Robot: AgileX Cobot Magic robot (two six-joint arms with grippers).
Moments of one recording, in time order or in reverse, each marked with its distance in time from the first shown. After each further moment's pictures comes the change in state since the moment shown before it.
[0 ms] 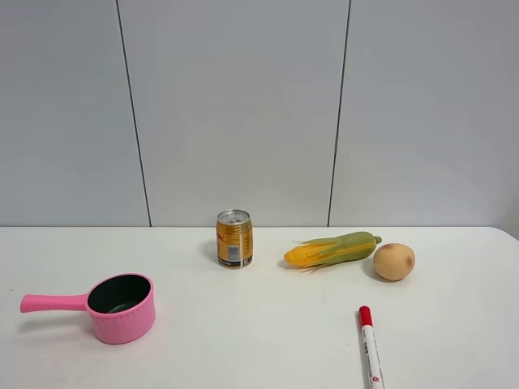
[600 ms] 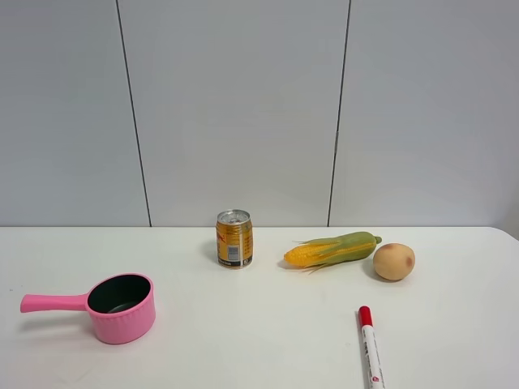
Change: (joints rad) left arm 0.000 0.000 0.000 0.000 0.000 0.000; right arm 0.000 0.000 0.000 0.000 0.000 0.000
